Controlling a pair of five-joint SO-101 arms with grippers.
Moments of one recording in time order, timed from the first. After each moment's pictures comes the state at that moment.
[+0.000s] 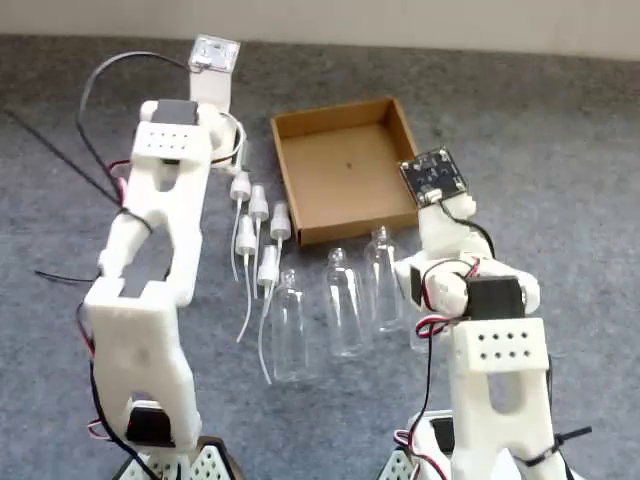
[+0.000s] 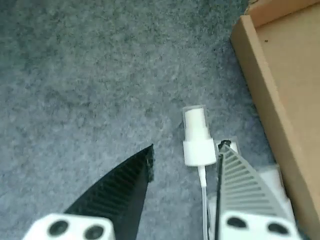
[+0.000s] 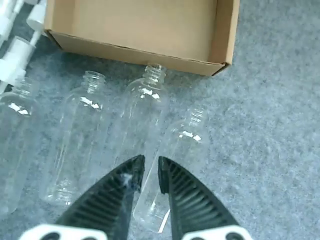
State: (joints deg) left arm -2.6 31.7 -27.3 70.2 0.2; right arm -7.7 -48.2 40.7 70.8 19.6
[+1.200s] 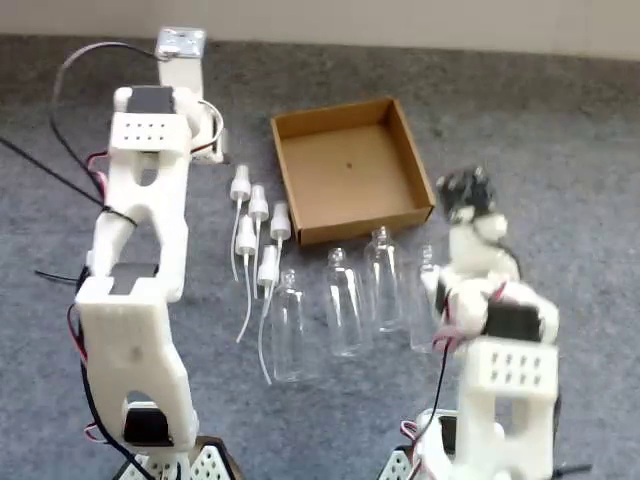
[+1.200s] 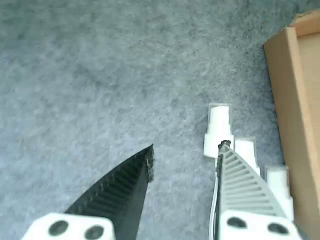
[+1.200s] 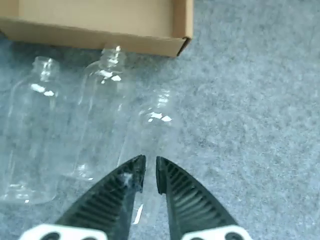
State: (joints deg) left arm -6.3 31.9 -35.6 80.1 6.2; right arm 0.6 -58.9 55.2 65.2 24.0
